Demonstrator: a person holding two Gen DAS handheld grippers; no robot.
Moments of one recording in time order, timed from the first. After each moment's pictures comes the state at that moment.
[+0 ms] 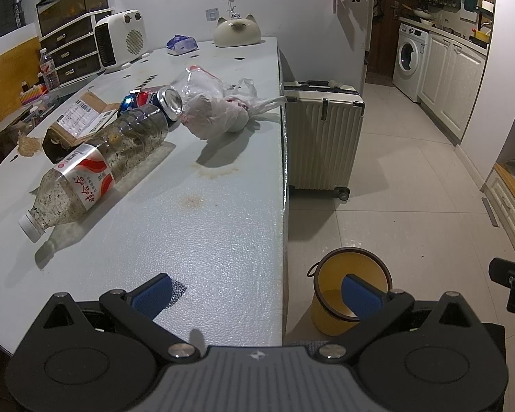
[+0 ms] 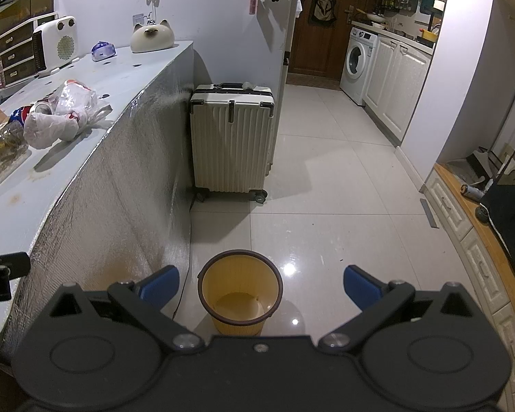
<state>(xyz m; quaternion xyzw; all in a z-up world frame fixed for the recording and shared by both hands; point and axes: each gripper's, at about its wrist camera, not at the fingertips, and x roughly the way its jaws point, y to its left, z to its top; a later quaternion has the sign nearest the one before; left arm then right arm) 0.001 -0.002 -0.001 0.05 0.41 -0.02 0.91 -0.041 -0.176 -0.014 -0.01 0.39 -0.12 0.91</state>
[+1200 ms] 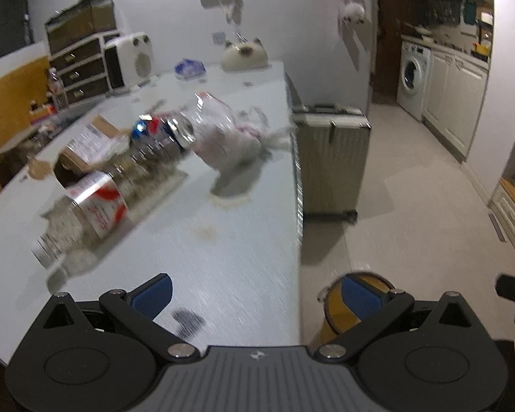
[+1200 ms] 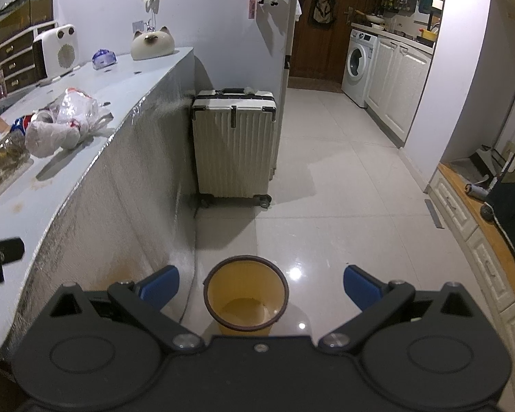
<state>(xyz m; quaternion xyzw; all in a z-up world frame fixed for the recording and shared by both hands) 0.006 0.005 0.014 0.06 0.36 -0.01 0.93 -0.038 -0.176 -0.009 0.01 0.38 -0.11 0.92</state>
